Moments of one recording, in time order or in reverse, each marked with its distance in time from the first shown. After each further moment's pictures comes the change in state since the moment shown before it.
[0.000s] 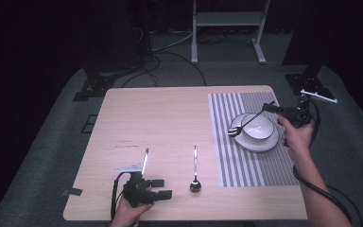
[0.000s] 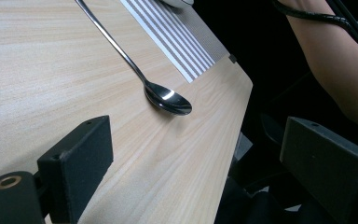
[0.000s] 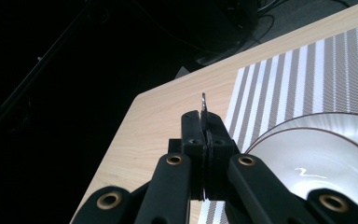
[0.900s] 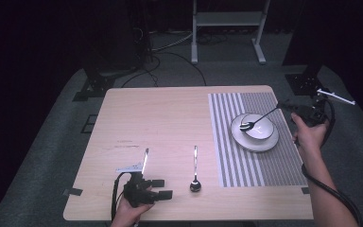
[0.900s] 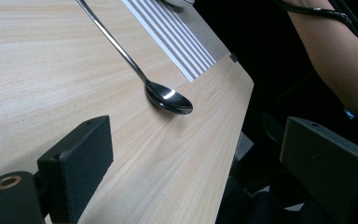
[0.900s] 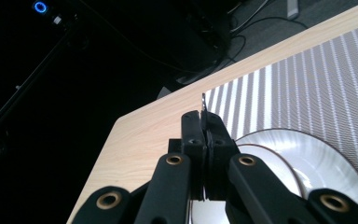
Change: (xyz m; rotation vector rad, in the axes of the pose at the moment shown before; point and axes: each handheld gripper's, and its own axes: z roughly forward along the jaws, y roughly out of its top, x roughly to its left) left arm 0.000 0.000 0.001 0.005 0.003 0.003; right arm -0.022 0.013 -0.028 -0.089 -0.083 0.048
